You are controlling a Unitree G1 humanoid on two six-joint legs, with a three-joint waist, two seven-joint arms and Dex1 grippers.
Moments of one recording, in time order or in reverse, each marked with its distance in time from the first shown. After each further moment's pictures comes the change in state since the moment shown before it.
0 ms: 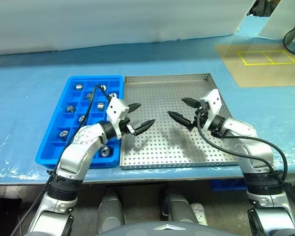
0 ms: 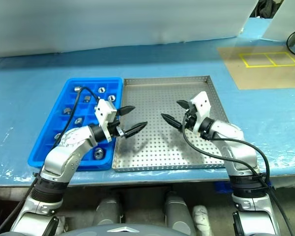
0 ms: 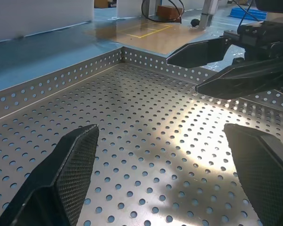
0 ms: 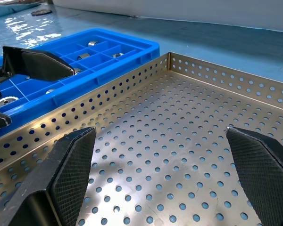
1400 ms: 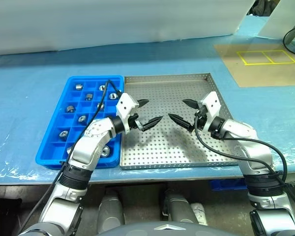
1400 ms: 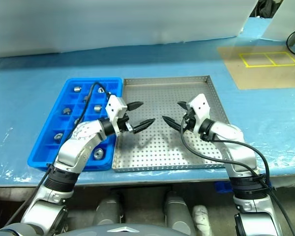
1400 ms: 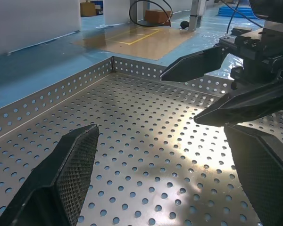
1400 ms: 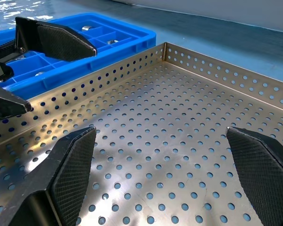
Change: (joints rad) left arm -0.100 -0.062 -0.043 0.117 0.077 -0.076 -0.041; right arm 0.013 -0.016 0.027 0.000 -0.065 -0.042 -0.005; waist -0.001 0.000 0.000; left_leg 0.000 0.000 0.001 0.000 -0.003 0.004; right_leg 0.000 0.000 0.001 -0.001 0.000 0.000
